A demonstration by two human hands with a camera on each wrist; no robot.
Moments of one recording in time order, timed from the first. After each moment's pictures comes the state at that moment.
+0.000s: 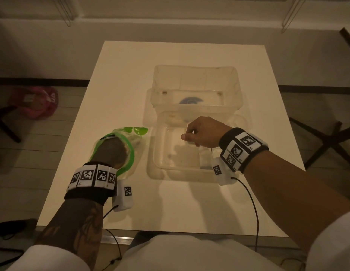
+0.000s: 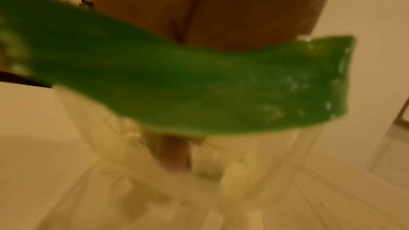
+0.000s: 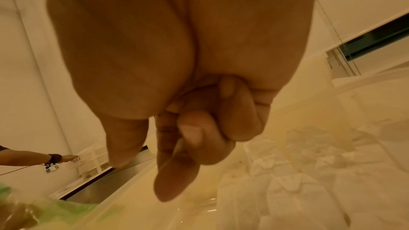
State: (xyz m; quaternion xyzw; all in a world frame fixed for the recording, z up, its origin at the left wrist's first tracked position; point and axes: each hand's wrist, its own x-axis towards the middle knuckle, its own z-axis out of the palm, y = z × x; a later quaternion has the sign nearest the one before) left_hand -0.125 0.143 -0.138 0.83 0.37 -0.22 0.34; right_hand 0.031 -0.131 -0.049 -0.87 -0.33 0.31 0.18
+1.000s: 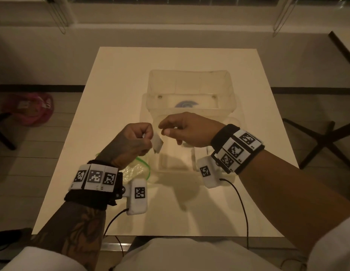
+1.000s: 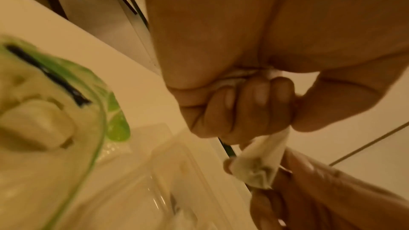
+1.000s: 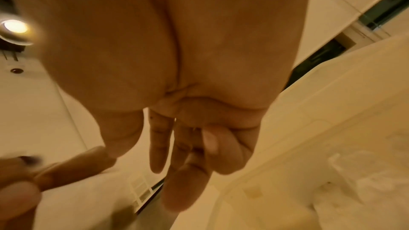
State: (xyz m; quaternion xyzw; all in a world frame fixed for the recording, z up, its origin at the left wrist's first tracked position) left_hand -0.113 0.054 -0.025 0.69 0.10 -0.06 0.71; right_hand 0.013 -0.113 -0.009 -0.79 -0.40 0.33 0.31
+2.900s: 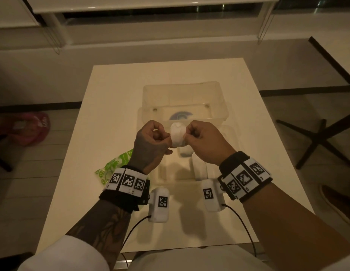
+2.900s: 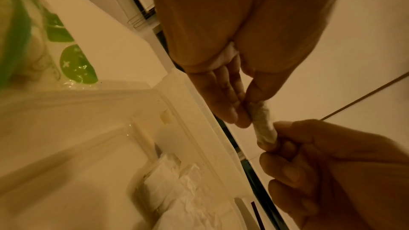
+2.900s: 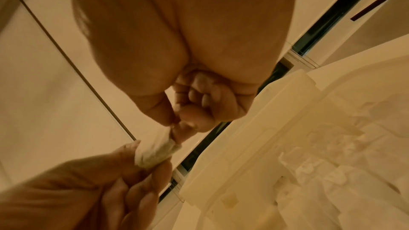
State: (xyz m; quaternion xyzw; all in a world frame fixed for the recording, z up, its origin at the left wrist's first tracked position) left_hand -0.073 0.007 -0.030 0.73 0.18 0.11 0.65; right_hand -0.001 -0.145 -0.016 -0.85 -0.22 0.15 0.45
